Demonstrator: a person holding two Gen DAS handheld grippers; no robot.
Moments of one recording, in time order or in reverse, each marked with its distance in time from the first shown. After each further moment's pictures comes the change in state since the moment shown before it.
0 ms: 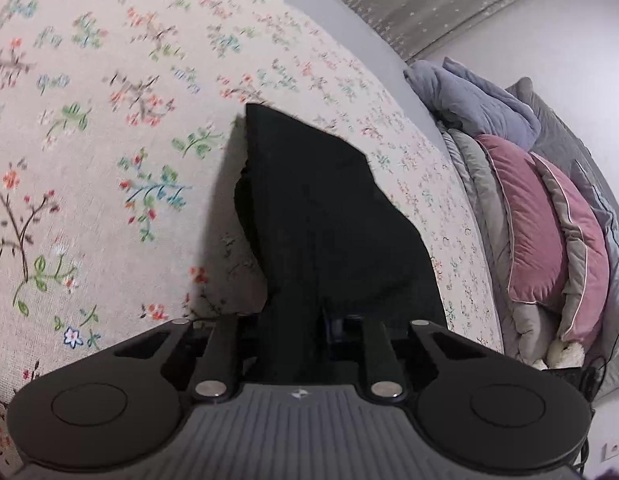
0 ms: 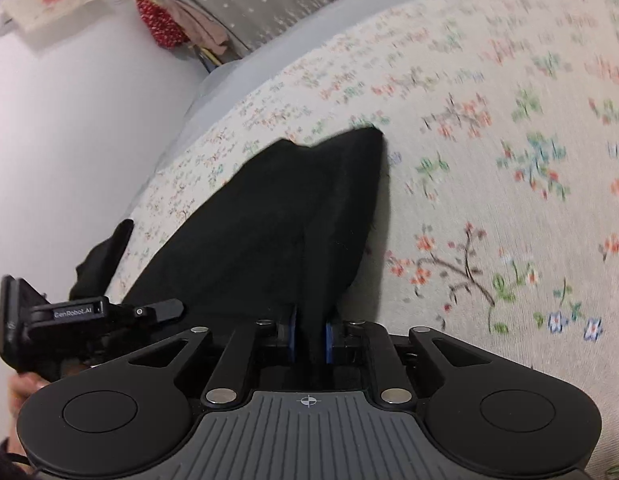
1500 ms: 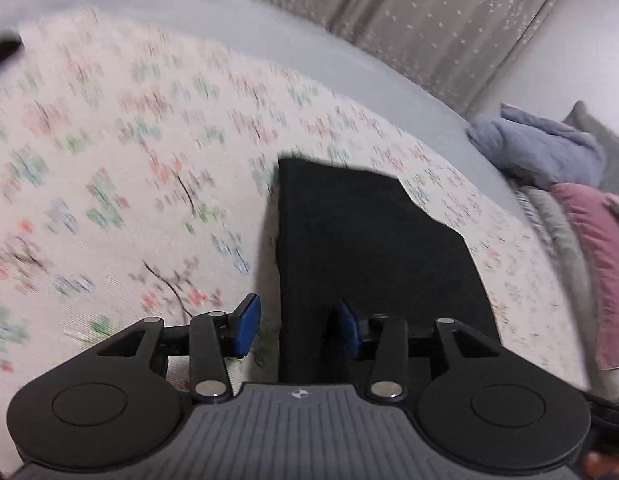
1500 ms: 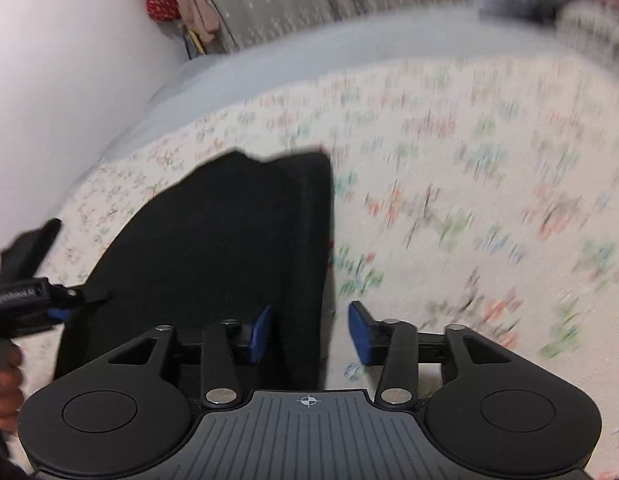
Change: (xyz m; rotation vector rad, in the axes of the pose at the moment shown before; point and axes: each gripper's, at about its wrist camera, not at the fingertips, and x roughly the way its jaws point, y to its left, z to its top) left arm 0.029 -0.012 0.080 0.114 -0.256 0.313; right arm 0.064 0.026 0.099 -0.237 -0.059 -0.227
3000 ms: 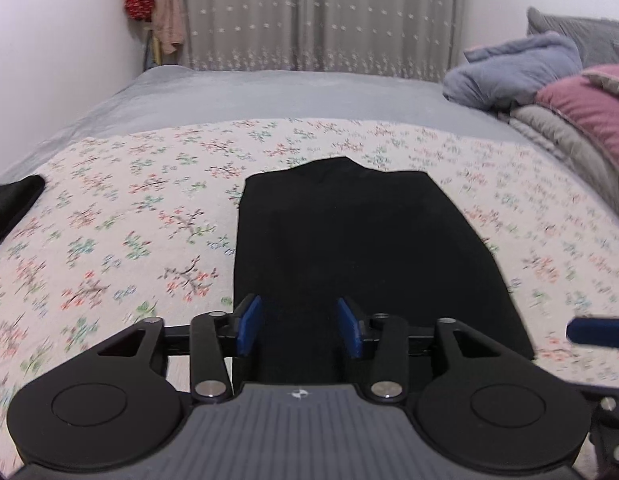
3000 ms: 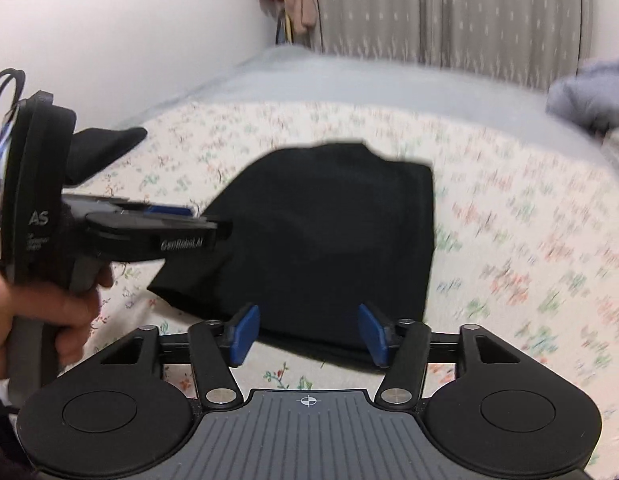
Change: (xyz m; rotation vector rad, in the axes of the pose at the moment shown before) left arm -0.072 -0.074 -0.080 0.351 -0.120 0.185; right arm -0.107 0.107 -0.081 -0.347 -0.030 0.000
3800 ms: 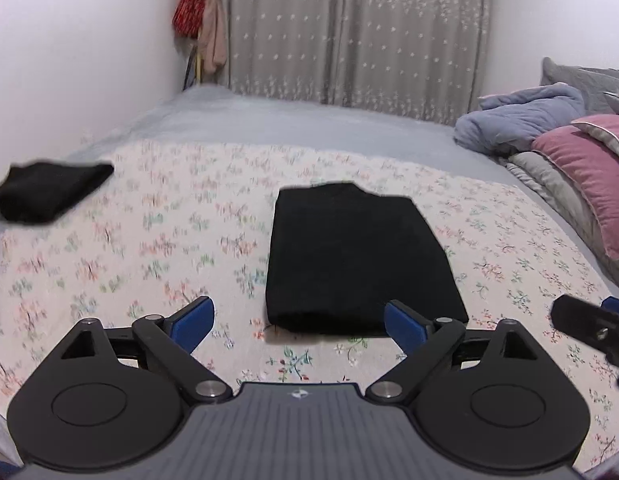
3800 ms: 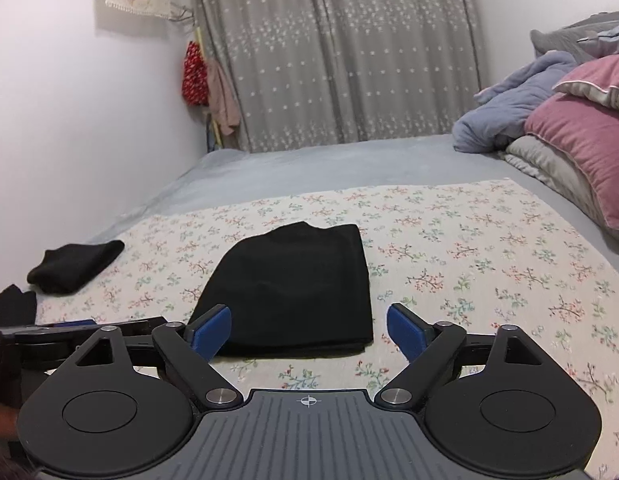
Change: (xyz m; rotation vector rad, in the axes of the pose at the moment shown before) left arm -0.124 0.001 -0.044 -0.088 -0.112 0.049; right arm -0.121 0.015 -0.055 0.258 -0.286 -0.143
